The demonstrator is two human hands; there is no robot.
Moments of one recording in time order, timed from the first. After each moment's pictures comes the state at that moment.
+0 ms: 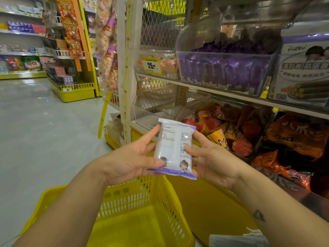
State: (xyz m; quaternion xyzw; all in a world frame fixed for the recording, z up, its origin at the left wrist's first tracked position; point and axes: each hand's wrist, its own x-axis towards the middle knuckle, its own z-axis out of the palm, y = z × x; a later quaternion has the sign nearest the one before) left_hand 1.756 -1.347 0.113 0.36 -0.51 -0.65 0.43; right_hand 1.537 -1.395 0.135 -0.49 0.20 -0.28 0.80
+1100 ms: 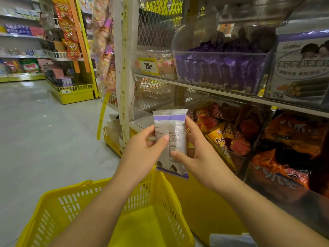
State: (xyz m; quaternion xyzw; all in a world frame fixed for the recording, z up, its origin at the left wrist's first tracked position) left_hand 1.714 -1.355 0.111 0.56 -0.58 -0.22 0.56; right_hand 1.549 -1.386 0.123 -0.79 0.28 -0.39 0.38
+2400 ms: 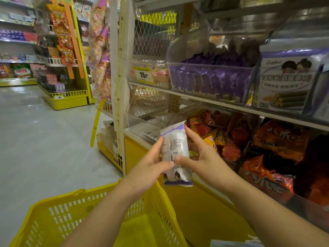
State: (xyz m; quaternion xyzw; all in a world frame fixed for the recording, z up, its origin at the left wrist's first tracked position) left_hand 1.701 -1.361 0.092 0.44 -0.54 -0.49 0.52; right_hand 1.529 -1.394 0.133 -0.76 0.32 -0.37 0.42
